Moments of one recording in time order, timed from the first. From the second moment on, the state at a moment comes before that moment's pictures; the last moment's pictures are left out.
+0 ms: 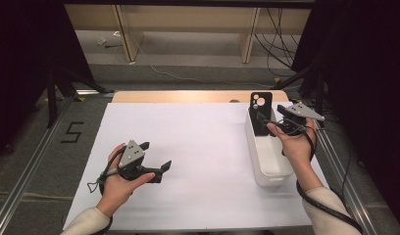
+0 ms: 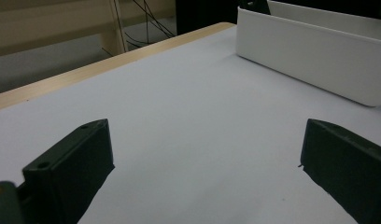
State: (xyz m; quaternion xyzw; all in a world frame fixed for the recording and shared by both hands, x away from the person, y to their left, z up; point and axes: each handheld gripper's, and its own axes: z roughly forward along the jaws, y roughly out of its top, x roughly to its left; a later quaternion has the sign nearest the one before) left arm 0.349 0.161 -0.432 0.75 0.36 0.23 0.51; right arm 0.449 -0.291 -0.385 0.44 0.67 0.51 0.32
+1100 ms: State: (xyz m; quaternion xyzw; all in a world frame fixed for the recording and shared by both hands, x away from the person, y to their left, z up) left arm 0.350 0.162 -0.431 0.74 0.36 0.23 0.51; right arm 0.391 -0.286 -0.386 0.38 0.69 0.54 0.28
